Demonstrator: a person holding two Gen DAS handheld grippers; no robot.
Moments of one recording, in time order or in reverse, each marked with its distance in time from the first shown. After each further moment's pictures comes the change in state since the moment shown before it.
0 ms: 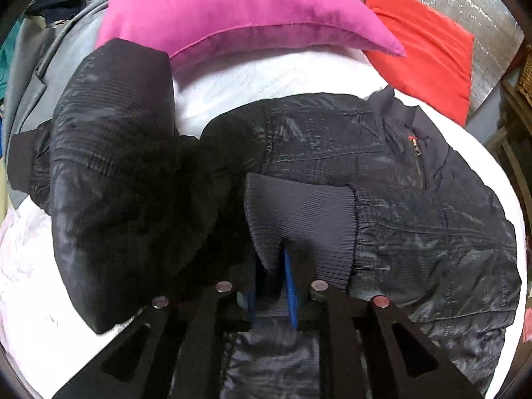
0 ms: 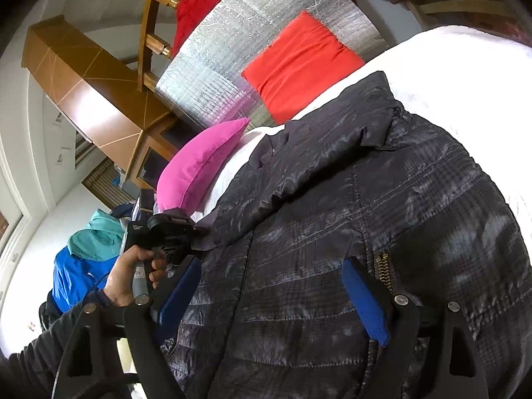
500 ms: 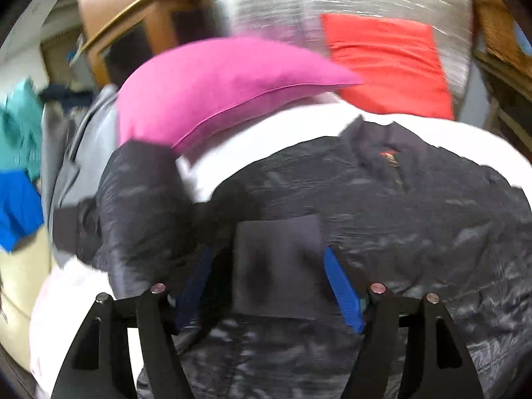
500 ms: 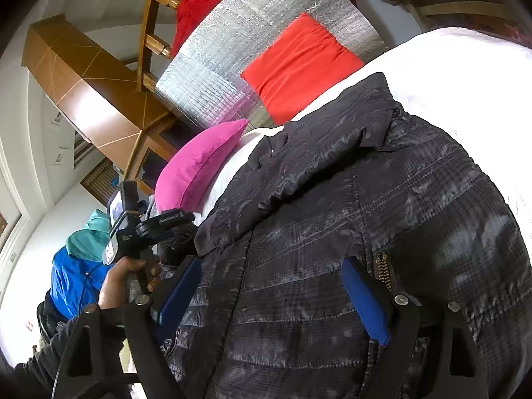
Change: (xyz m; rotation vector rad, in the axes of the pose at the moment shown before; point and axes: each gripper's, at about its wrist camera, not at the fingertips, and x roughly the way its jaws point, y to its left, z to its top) left arm -0.052 -0.060 -0.043 0.238 -0.300 0.166; right arm -0.002 0.000 0.000 0.007 -0.012 -0.008
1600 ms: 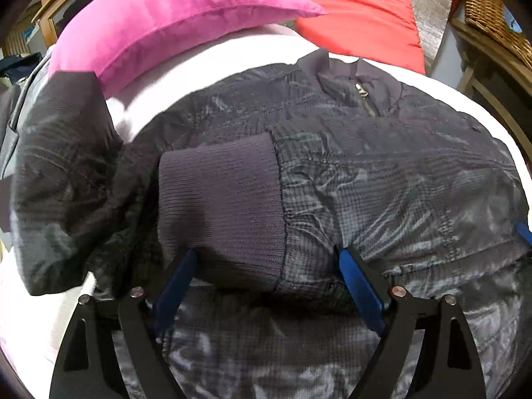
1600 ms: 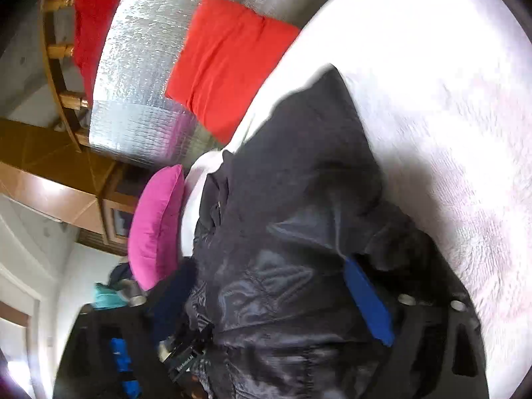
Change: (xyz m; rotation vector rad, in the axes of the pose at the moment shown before) left arm 0.054 0.008 -0.029 -0.005 0.175 -0.202; right arm 0.099 -0.100 0.150 0.340 0.146 0.018
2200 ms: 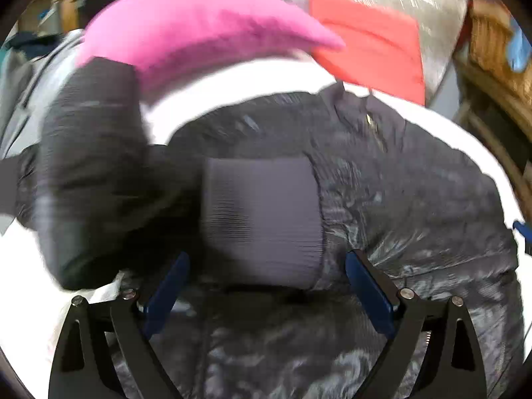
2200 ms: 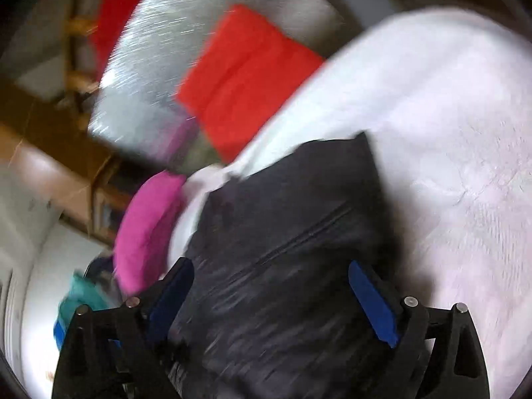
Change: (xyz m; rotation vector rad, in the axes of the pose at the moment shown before) left arm -0.025 0.041 -0.013 -0.125 -0.090 -0.071; right arm -0.018 0.053 0.004 -0.213 -0.063 -0.047
